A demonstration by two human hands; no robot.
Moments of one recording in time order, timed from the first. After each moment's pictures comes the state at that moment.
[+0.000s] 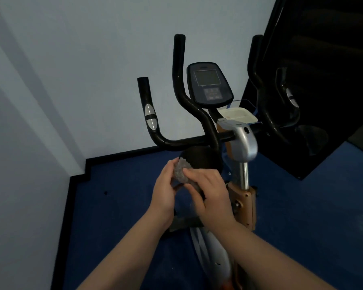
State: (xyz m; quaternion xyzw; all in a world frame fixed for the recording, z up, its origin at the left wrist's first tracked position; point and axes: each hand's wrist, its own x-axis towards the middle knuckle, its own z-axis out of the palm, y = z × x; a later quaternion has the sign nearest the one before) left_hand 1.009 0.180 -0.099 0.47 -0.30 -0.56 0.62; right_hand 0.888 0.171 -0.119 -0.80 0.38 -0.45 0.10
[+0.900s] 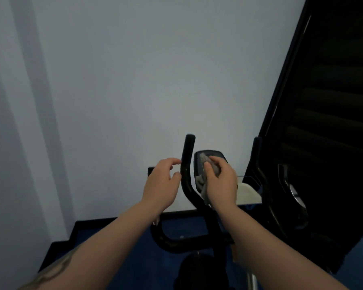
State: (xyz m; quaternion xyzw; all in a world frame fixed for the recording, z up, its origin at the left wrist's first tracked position) left_hand 1.076 0.015 0.031 0.60 -0.58 -0.16 0.52; right_hand 0.932 -0.030 0.038 -0.64 0.51 -0.54 0.19
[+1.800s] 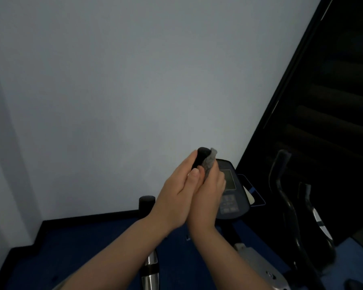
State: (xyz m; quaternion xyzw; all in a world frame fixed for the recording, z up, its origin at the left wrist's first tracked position) left_hand 1.092 -0.090 0.016 0.40 -0.60 -0.37 0.58; right_hand 1.023 -0.117 0.004 -0.61 0.56 -0.56 0.11
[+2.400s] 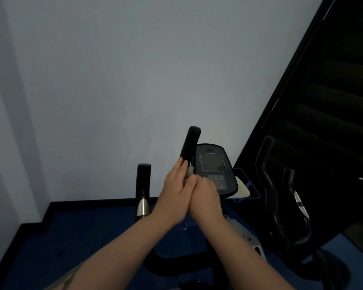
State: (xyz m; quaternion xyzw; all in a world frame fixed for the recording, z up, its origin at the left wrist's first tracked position) left_hand 1.051 -0.042 -0.019 0.54 -0.58 -0.31 0.53; right_hand 0.967 -0.061 0.001 -0.79 0.57 -0.20 0.05
